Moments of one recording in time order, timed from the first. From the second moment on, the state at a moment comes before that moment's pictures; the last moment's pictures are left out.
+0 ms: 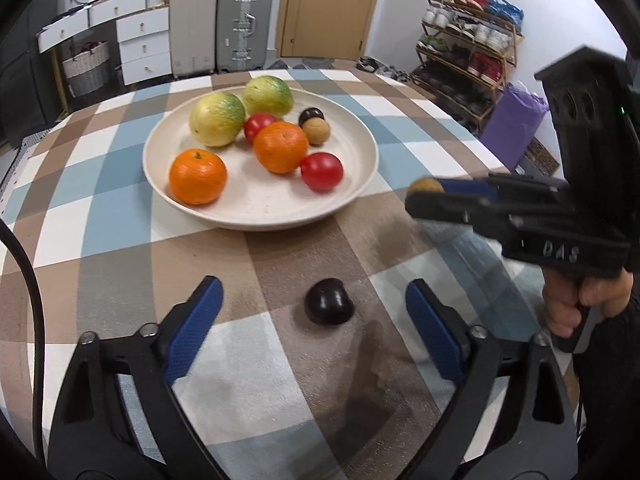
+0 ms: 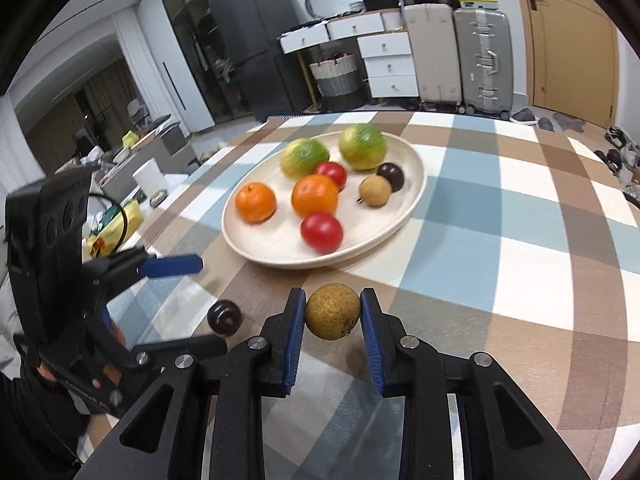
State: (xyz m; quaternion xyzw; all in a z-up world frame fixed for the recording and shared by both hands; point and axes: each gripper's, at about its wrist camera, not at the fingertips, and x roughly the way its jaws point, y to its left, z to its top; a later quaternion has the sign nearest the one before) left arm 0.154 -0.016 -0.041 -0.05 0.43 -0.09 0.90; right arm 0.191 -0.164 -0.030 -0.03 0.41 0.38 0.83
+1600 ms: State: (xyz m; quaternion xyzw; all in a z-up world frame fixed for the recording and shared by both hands) left arm 0.149 0.011 -0.011 -0.08 0.34 -0.06 0.94; right arm 0.199 -0.182 -0.017 0.03 0.37 0.38 0.85
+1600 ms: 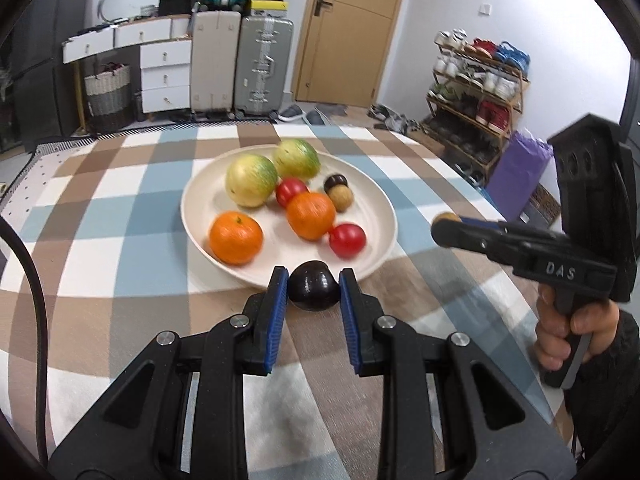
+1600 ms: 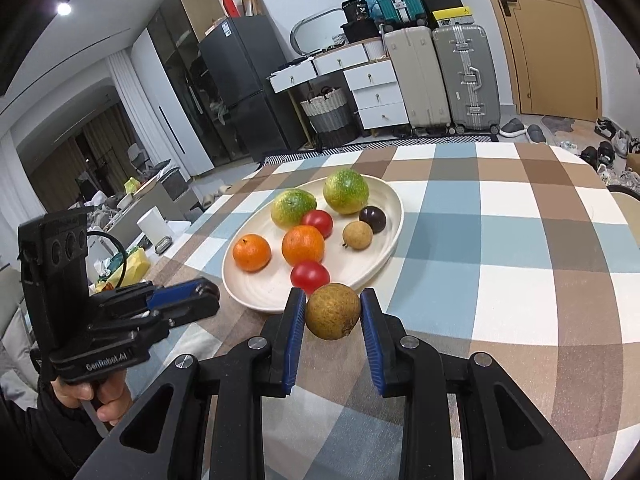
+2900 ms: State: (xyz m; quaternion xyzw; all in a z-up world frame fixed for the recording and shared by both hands) left arm 0.200 0.014 -0.017 -0.06 0.32 -0.02 0.94; right arm 0.249 -0.146 -0.028 0.03 0.38 0.35 0.86
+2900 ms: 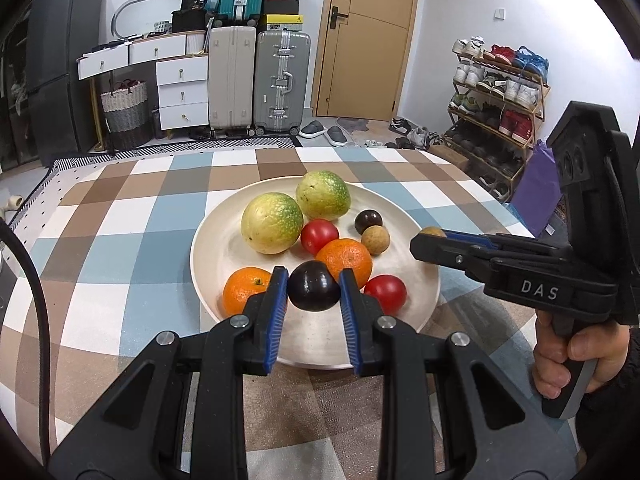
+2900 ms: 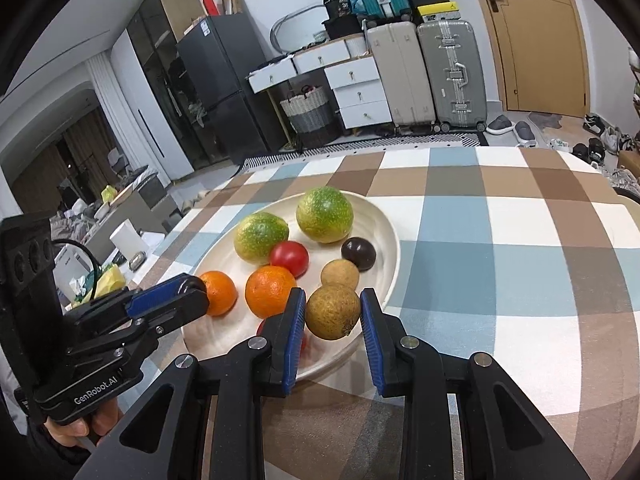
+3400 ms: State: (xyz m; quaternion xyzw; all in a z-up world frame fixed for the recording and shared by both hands) left arm 0.192 0.020 -0.016 -0.07 0.31 -0.01 0.95; right arm 0.246 -0.152 -0.023 0.03 0.37 0.33 0.87
